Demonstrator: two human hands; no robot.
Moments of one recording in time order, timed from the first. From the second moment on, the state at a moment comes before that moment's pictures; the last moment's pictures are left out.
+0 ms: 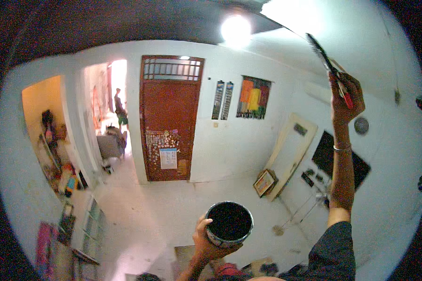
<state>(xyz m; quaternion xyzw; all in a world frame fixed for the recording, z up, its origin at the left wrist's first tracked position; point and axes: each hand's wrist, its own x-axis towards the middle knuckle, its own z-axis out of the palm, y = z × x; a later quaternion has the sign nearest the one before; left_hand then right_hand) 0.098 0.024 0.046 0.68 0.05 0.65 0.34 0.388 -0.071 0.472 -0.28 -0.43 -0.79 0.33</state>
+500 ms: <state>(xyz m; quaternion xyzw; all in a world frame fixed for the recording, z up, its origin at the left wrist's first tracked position) 0.279 0.142 0.066 0.63 0.02 0.71 0.32 0.613 0.159 0.648 -0.22 -0.61 -0.75 0.16</state>
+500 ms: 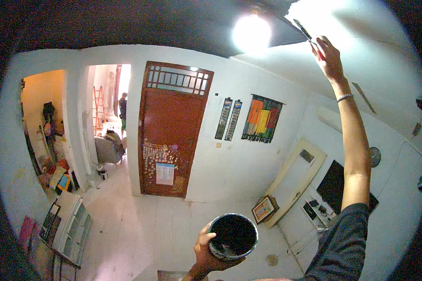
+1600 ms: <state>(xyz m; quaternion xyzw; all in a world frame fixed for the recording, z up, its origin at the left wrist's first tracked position) 0.362 0.264 0.053 0.69 0.07 0.66 0.30 0.654 0.231 0.686 -0.28 -0.60 -0.74 0.11</state>
